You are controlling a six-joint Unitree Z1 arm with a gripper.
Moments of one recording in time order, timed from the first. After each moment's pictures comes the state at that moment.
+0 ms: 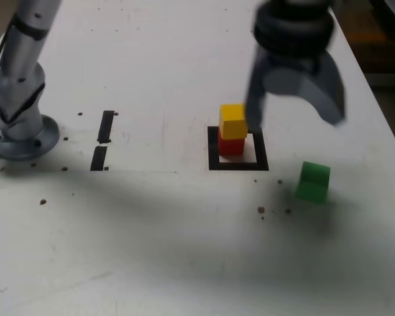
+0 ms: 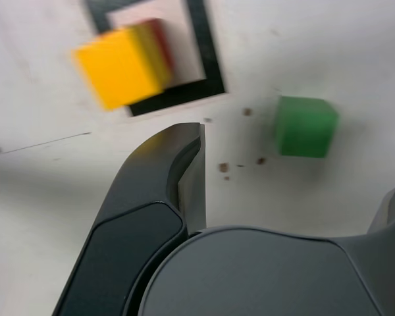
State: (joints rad) arm -0.27 2.20 -2.11 1.56 0.07 0.01
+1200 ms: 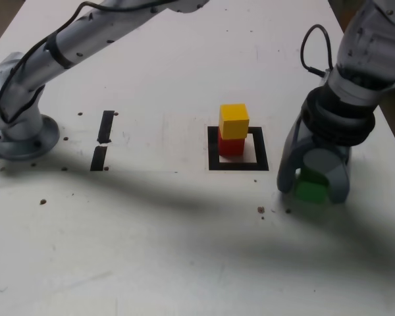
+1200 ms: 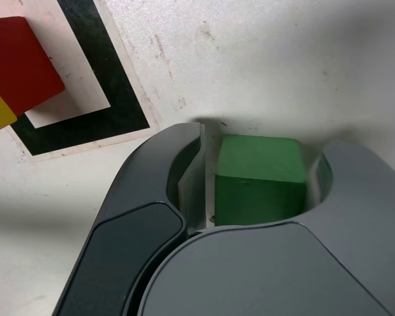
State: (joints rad) arm -0.26 2.50 -2.32 1.57 0.03 0.06
